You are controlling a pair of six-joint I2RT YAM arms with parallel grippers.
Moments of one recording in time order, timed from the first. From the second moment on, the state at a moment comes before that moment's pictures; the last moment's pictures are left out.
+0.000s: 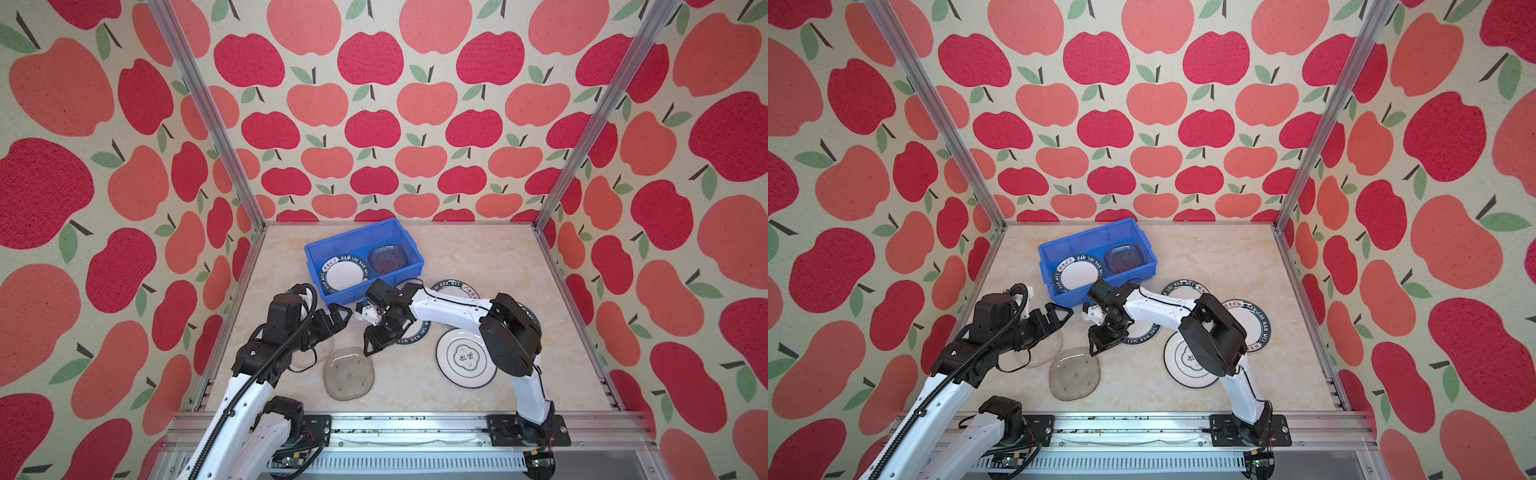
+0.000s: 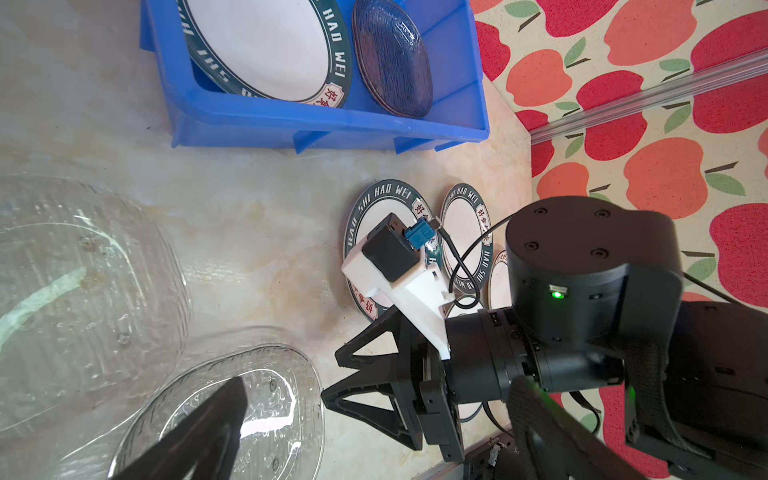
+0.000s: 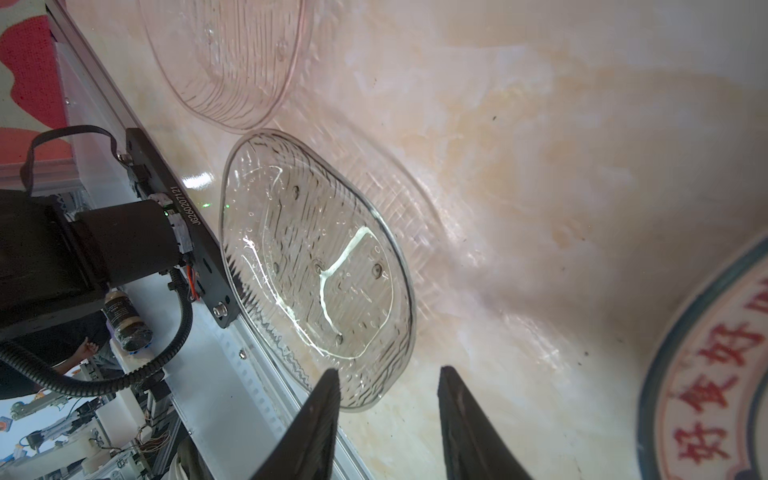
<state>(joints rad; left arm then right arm) -0.26 0.70 0.68 -0.69 0.36 -0.75 1.05 2.07 1.55 -0.79 -0.53 0.29</state>
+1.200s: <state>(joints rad) -0.24 0.71 0.65 -0.70 0.34 -0.75 1.04 2.20 1.62 -0.85 -0.62 0.28</state>
